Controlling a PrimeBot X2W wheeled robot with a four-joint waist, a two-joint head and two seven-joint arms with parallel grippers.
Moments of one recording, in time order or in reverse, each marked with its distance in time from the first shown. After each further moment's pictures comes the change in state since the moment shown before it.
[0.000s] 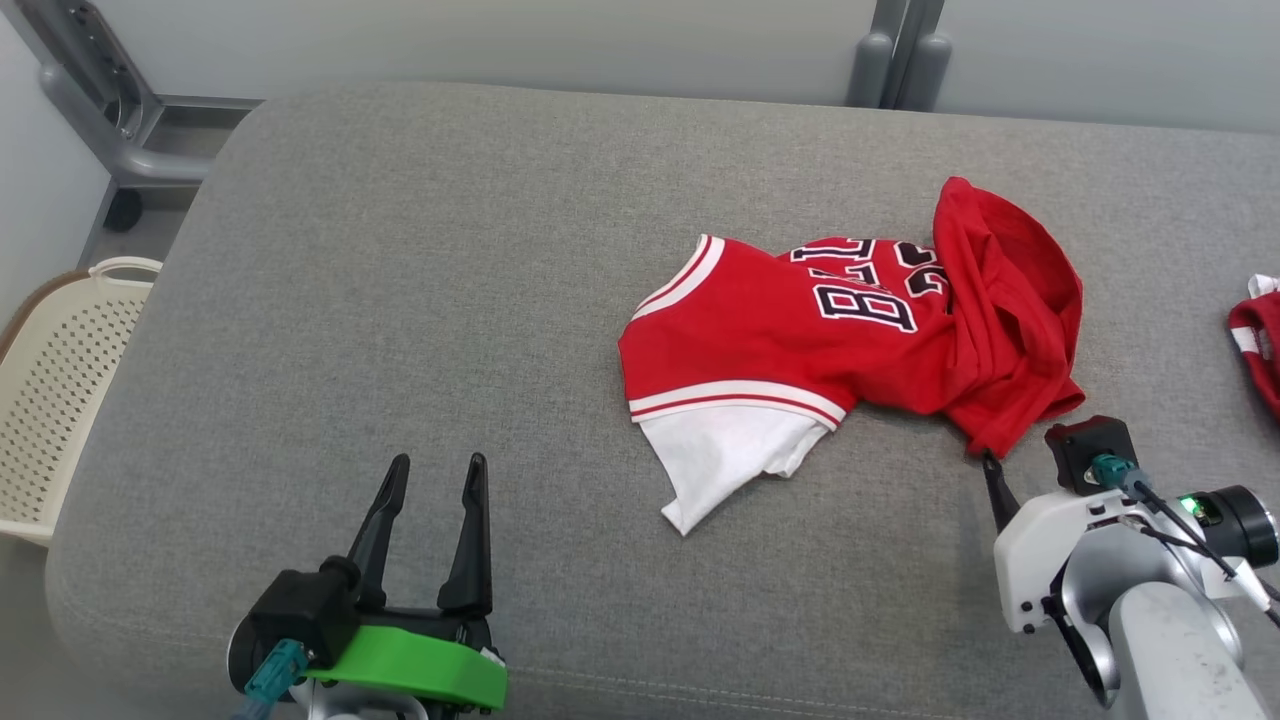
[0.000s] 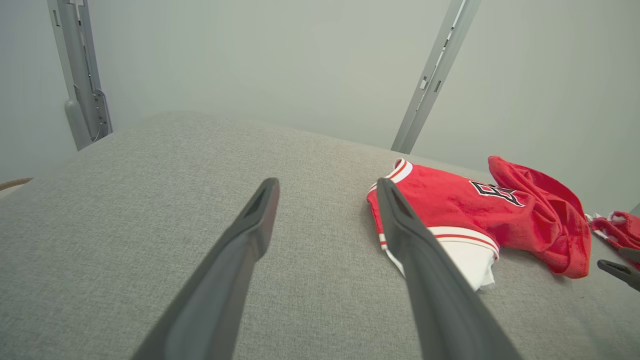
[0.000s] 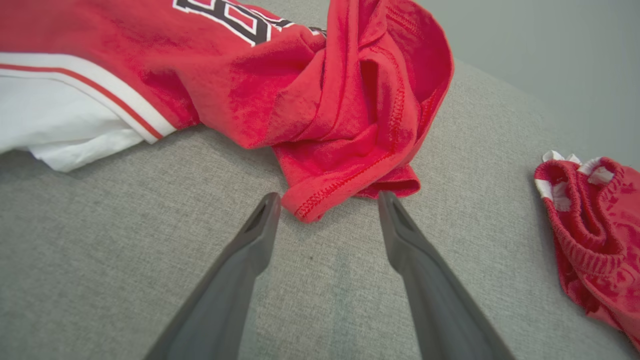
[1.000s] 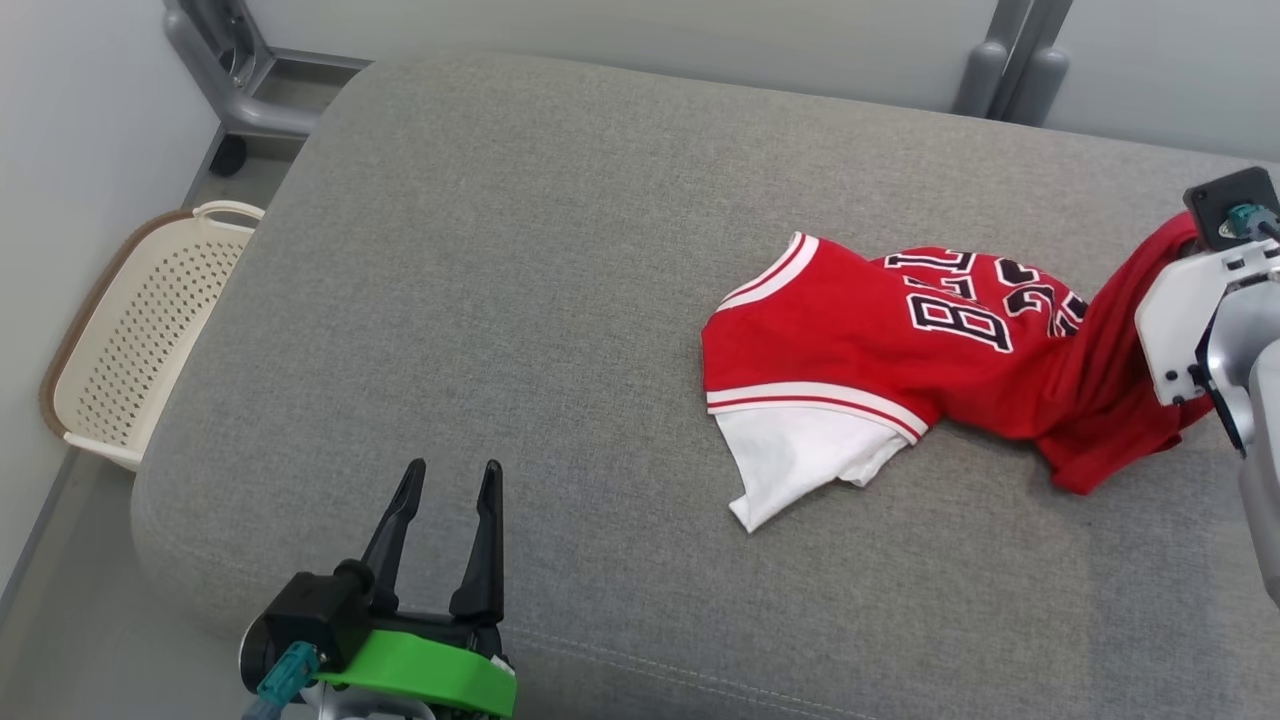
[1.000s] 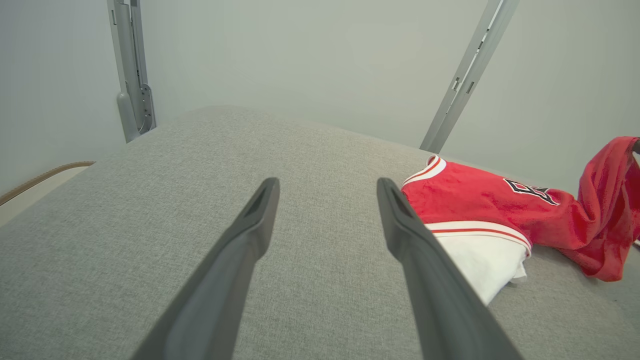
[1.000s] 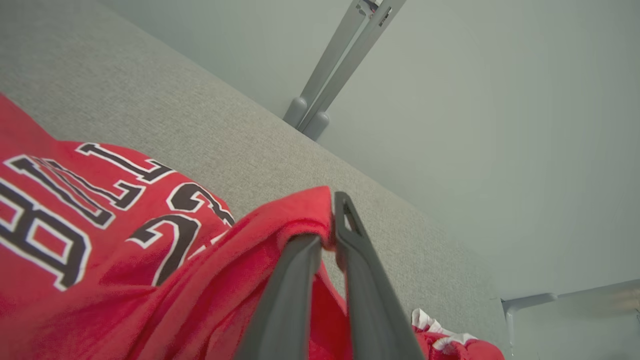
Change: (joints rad) left arm 0.004 0.000 -0.018 0.008 0.003 -0.015 0.000; right arm -0.471 -0.223 0.015 0.348 -0.086 0.000 0.003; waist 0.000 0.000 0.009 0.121
